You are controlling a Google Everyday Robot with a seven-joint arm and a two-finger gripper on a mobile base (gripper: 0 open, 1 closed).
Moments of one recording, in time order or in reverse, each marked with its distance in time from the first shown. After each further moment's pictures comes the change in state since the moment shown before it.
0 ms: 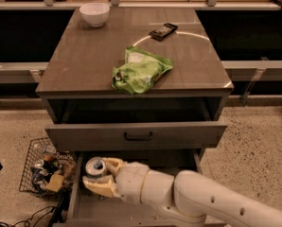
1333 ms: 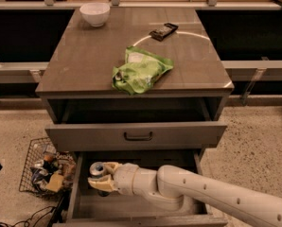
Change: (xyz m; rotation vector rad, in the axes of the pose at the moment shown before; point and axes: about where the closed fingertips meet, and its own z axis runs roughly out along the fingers) arm 0.132 -0.059 0.062 -0.033 0.080 0.016
